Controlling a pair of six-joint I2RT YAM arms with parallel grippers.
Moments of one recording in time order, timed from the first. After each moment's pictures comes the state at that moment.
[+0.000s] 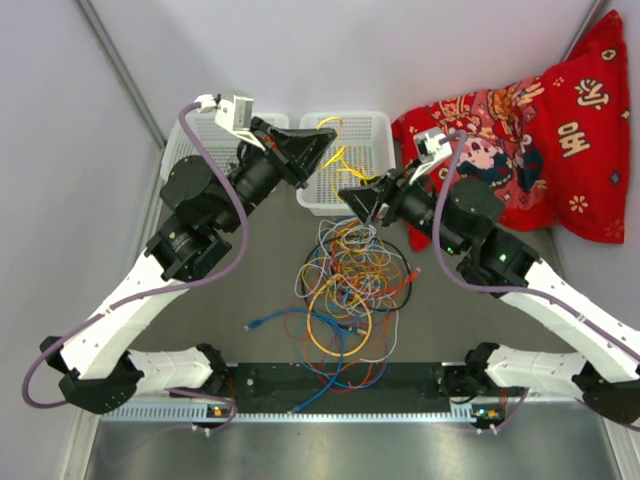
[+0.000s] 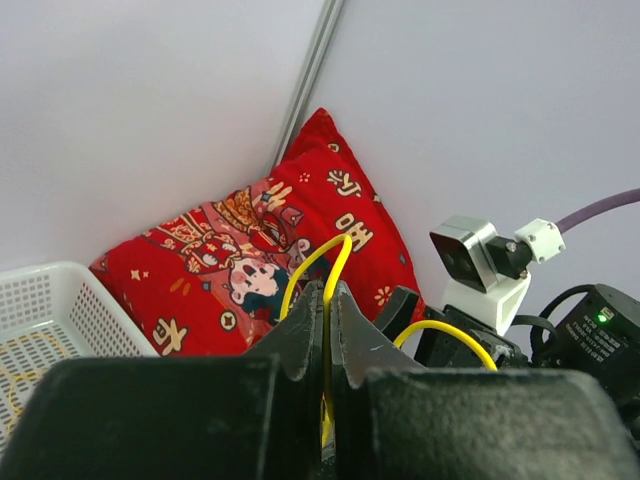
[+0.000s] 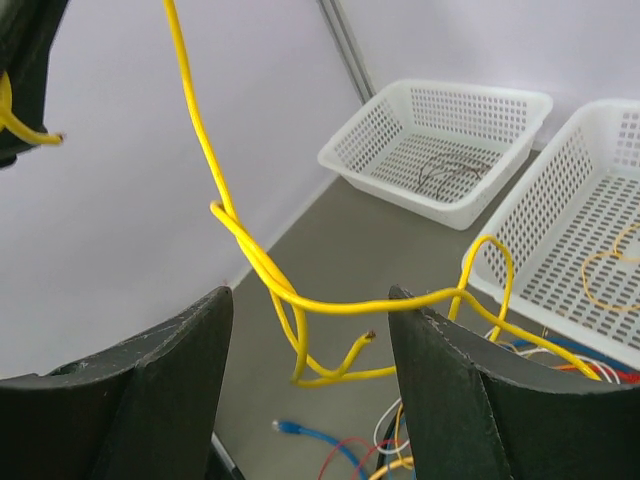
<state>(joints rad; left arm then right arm) -0.84 1.16 1.53 -0.02 -0.04 -0.40 0.89 1.04 1.23 -0.13 0.08 0.42</state>
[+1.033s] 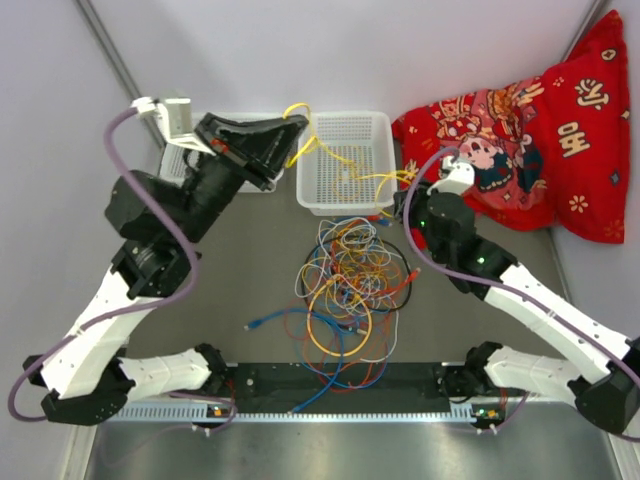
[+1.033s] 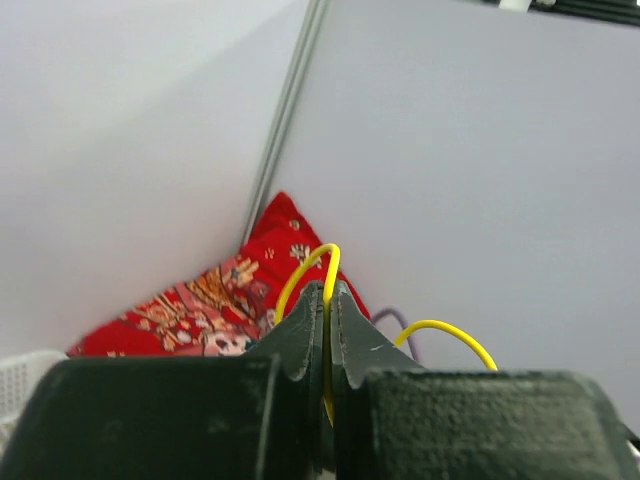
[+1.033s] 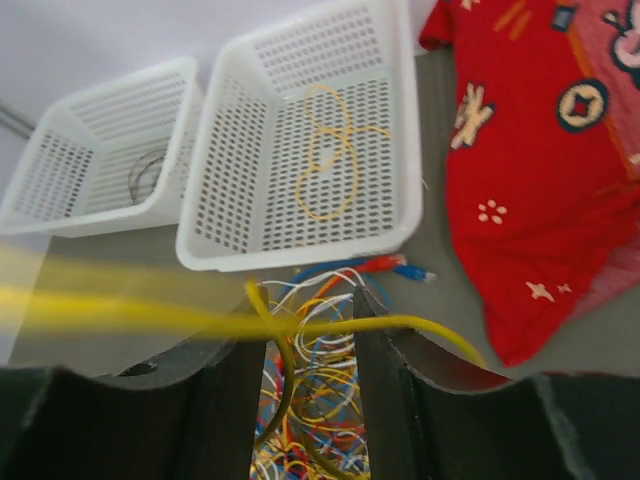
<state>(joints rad) -0.84 1.07 1.56 0.02 0.00 -0.41 0.73 1.05 0.97 -0.14 0.55 0.53</state>
